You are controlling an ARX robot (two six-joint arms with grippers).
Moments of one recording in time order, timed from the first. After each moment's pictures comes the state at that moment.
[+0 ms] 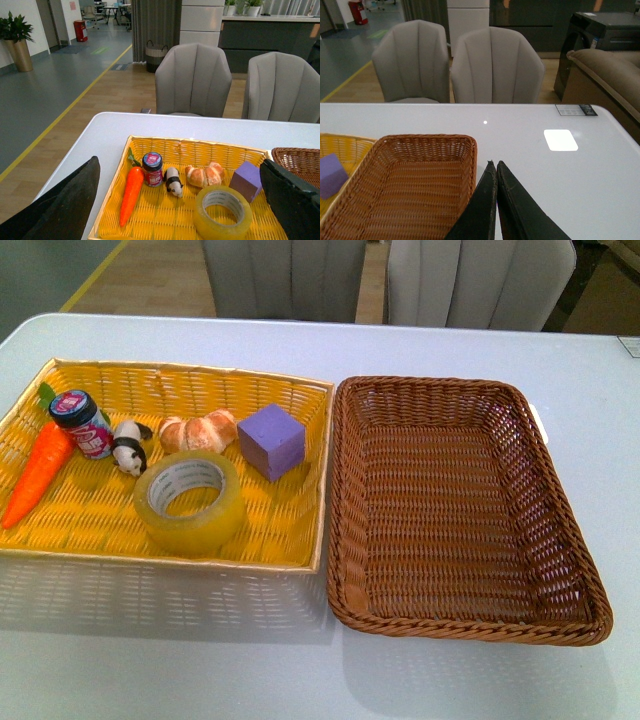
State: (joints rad) left arm 0.00 0.02 0.01 0.00 0.00 -0.01; right arm 0.00 0.74 0.02 0.71 0.00 0.00
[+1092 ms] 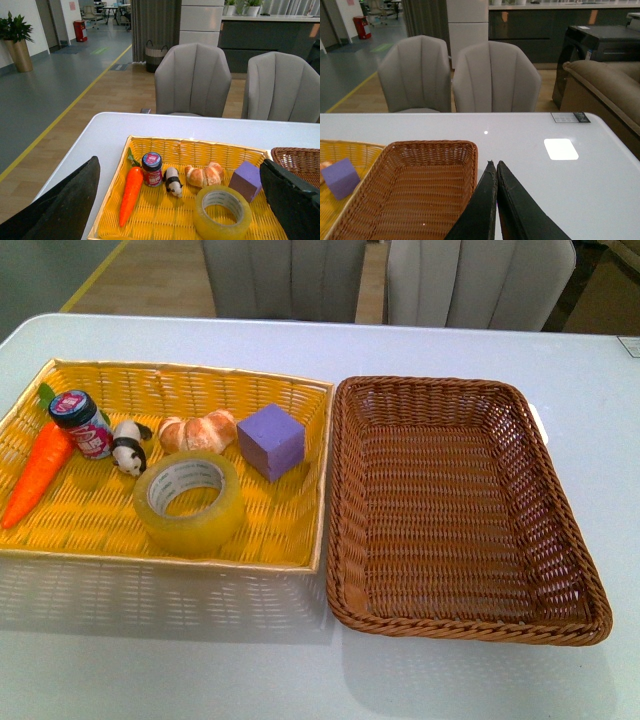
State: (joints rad) left arm 0.00 0.02 0.01 0.00 0.00 -0.01; right arm 0.00 0.20 0.02 0.20 0.00 0.00
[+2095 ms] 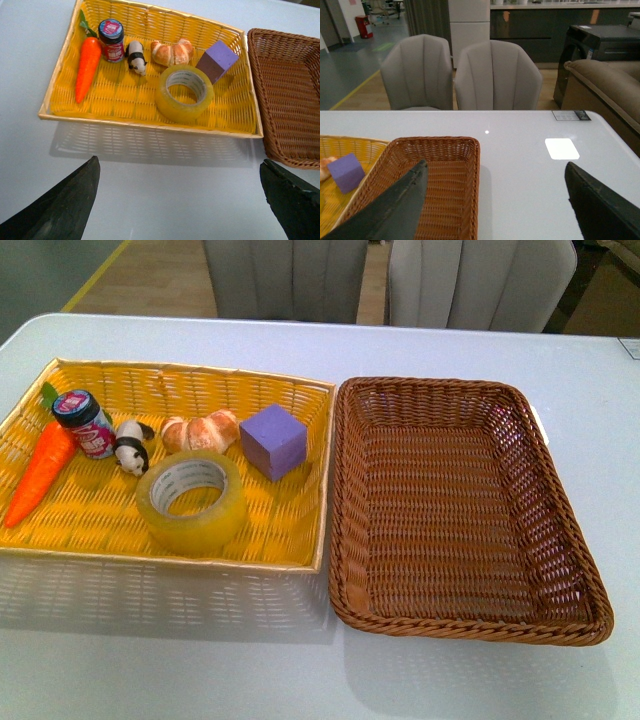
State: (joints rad) left arm 0.03 0.64 0.32 -0.28 0.20 -0.12; right arm 0.00 0.01 0.02 0.00 0.00 0.00
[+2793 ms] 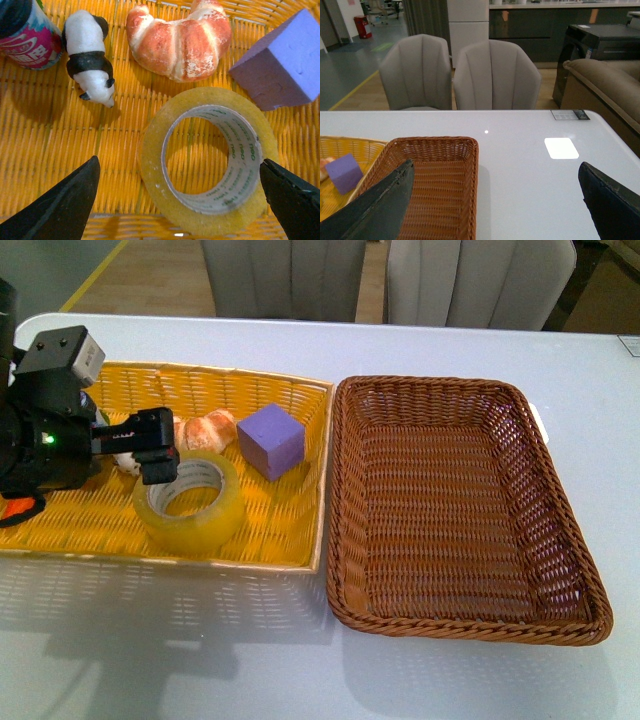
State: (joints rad) left arm -0.11 2.09 0.84 0.42 0.11 -0.20; right arm 0.00 0.01 0.02 0.00 0.00 0.00
